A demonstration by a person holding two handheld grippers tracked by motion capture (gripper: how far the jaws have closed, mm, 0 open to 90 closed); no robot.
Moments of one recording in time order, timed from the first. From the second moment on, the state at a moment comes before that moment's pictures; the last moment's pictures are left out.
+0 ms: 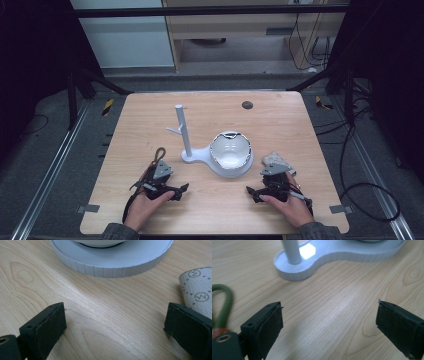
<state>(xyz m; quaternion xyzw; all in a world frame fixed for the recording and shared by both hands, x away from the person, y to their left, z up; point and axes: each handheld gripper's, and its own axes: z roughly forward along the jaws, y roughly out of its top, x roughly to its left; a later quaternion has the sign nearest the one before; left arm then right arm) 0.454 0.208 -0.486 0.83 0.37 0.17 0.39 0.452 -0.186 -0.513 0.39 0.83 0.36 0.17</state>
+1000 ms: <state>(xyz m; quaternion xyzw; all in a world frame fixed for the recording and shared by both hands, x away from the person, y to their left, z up) 0.525 0.266 -0.450 0.86 0.46 0.11 0.21 0.451 -0.186 -0.513 0.39 0.83 0.36 0.17</state>
